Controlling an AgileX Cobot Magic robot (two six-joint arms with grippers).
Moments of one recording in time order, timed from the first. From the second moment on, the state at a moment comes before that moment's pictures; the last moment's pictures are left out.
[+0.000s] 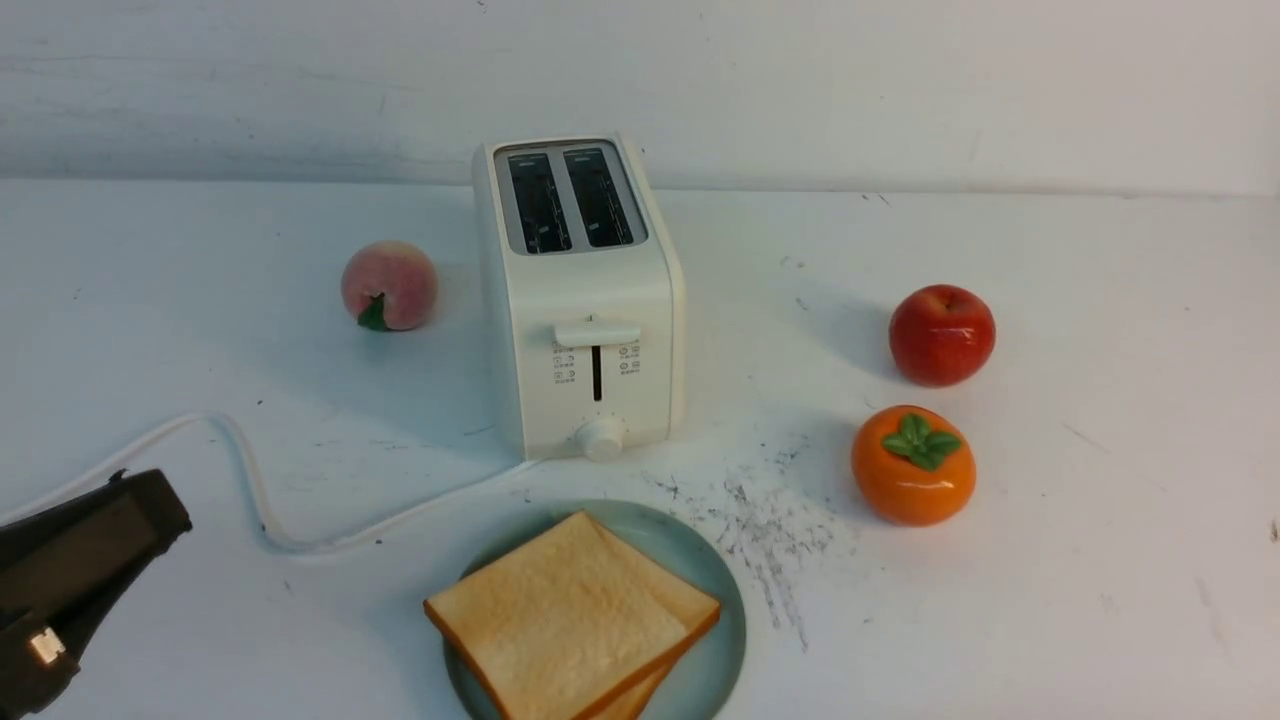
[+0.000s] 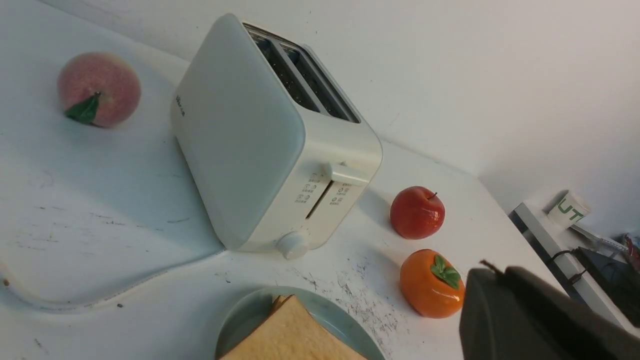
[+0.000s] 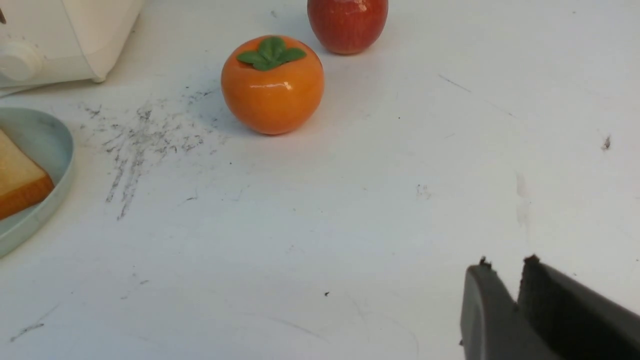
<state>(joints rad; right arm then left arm) 0.05 -0.01 0.02 0.15 0.38 -0.11 -0.43 0.41 -0.37 -0.15 0.14 -0.49</state>
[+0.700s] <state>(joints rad) 0.05 -0.01 0.02 0.15 0.38 -0.11 -0.25 0.13 -0.06 -0.09 0.14 -0.48</state>
